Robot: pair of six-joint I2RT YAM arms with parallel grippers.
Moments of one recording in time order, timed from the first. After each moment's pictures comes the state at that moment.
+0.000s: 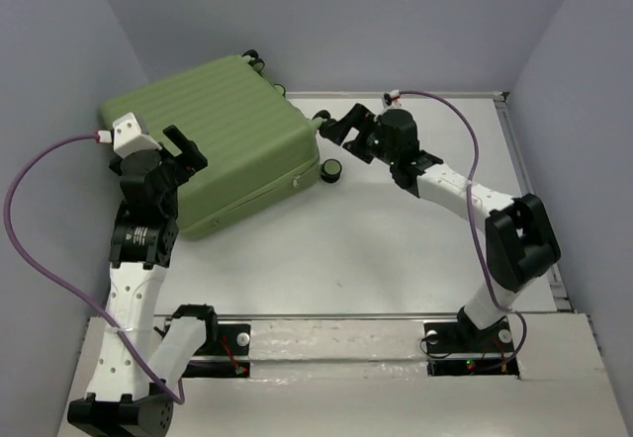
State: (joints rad) left arm -0.07 0.83 1.05 -0.41 -0.28 -0.42; right arm 0.51 1.63 1.19 0.19 -0.17 0.85
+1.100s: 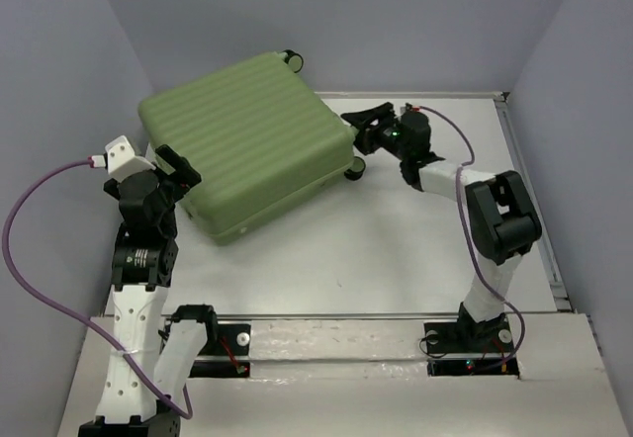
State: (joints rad) left arm -0.01 0.68 0.90 -0.43 -0.34 -0.43; right arm 0.41 1.90 1.17 0.63 -0.21 1.48
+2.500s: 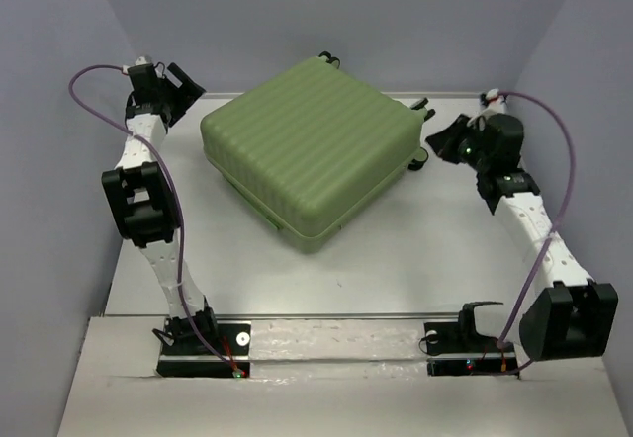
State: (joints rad) left arm 0.23 2.02 1.77 -0.23 0.24 -0.62; right arm 0.01 1.20 1.08 -0.11 -0.31 0.50
